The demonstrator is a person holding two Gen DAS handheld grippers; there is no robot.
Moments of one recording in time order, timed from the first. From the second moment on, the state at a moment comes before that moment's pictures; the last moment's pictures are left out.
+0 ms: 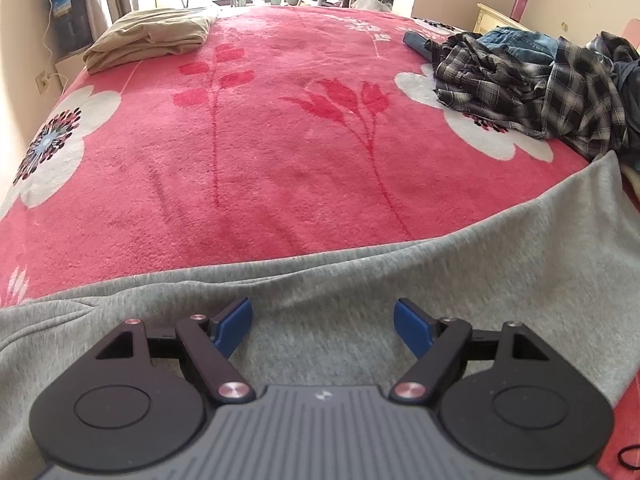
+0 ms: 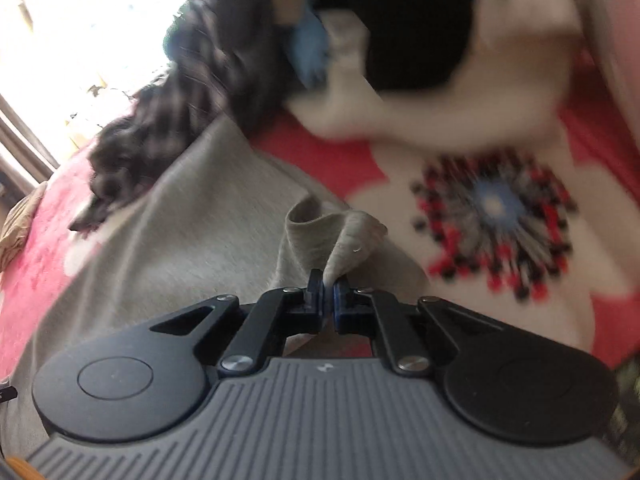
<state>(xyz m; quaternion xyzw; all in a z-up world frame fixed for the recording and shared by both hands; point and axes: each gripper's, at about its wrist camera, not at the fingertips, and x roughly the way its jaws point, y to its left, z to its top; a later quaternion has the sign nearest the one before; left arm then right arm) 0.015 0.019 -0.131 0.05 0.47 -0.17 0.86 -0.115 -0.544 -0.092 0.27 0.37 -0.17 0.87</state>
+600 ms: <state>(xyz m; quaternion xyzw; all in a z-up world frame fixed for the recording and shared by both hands) 0.008 0.021 -0.133 0.06 0.47 -0.17 0.87 -0.120 -0.517 -0.051 0.10 0.28 -0.27 0.91</state>
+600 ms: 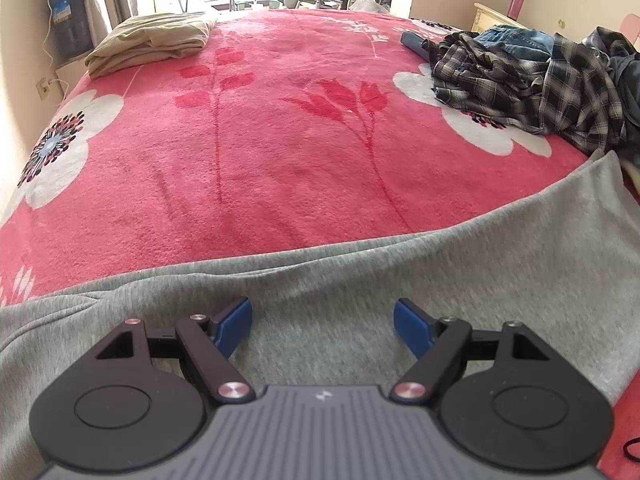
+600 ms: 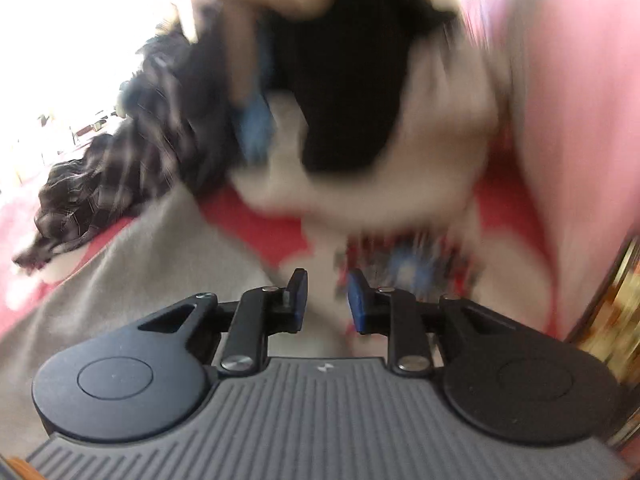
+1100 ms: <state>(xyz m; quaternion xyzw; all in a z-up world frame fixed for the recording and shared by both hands) 0.005 0.019 -0.136 0.08 0.46 -0.16 0.87 -0.049 -0.523 -0.091 0.05 0.34 -0.17 0.92</state>
